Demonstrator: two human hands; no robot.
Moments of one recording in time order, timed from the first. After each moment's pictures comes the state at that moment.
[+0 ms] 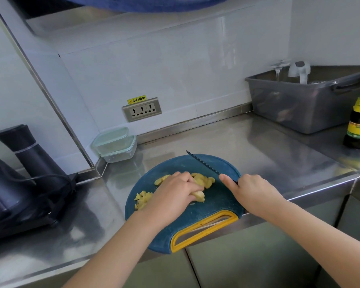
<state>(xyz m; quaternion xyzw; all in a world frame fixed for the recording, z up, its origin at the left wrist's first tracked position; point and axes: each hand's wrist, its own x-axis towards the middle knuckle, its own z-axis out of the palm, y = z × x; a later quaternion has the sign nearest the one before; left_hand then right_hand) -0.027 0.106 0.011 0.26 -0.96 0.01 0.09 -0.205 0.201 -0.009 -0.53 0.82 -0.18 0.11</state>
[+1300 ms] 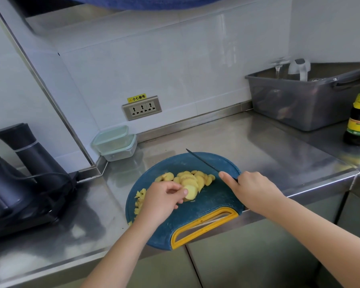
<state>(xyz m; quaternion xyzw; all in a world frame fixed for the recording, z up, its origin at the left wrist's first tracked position) -0.008 0.110 -0.006 0.47 -0.76 -0.35 0.27 -0.212 0.191 -0.020 -0.56 0.82 -0.12 0.06</state>
